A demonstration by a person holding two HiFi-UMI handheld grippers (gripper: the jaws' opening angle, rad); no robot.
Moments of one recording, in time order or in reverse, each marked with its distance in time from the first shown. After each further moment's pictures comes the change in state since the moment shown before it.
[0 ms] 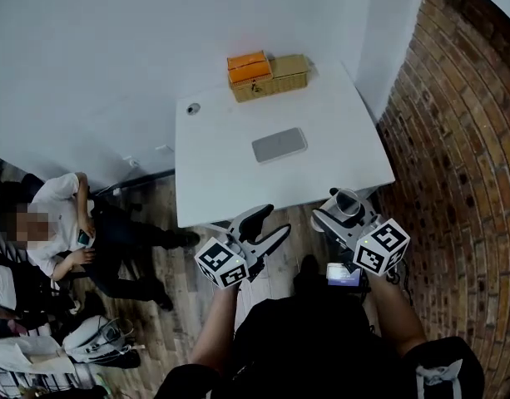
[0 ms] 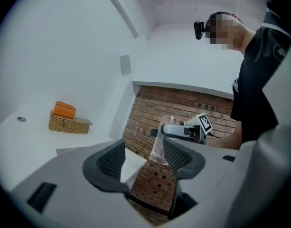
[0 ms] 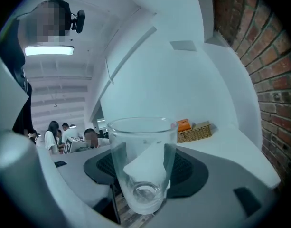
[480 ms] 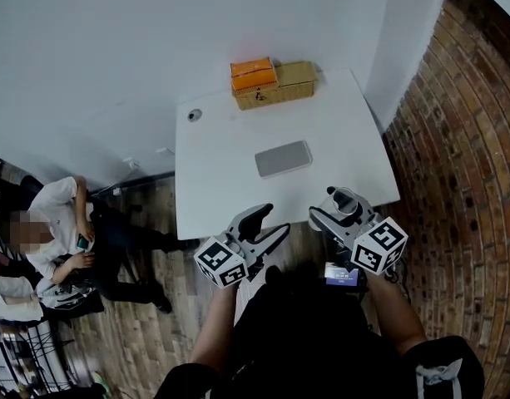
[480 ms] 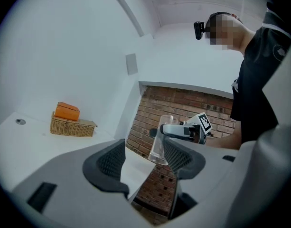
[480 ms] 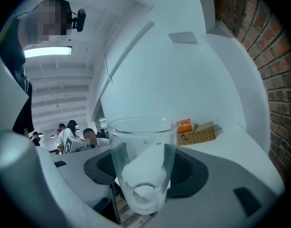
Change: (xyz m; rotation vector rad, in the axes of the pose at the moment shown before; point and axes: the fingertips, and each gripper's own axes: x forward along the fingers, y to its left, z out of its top) left arm 0.025 0.049 0.019 -0.008 -0.008 0.022; right arm 0.049 -0.035 0.018 -0.001 0.021 0.036
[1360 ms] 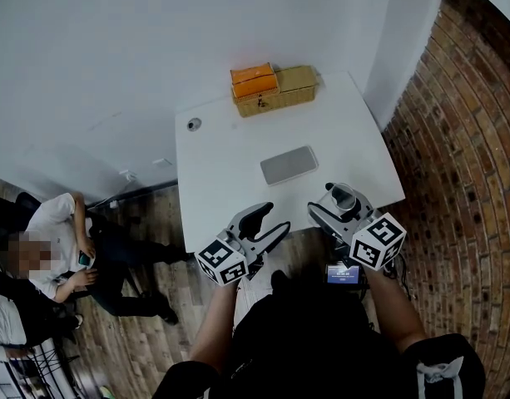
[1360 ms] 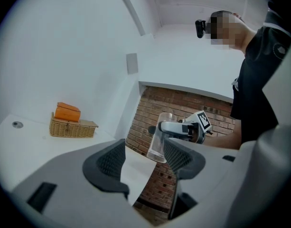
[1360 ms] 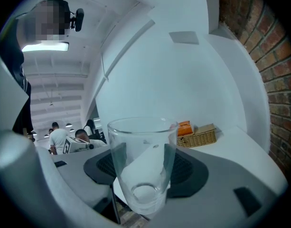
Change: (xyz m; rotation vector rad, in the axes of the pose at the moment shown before) left arm -0.014 0.036 0.012 0.001 0.024 -0.068; right arm 0.041 0.004 0.008 -0.006 -0.013 -0.067
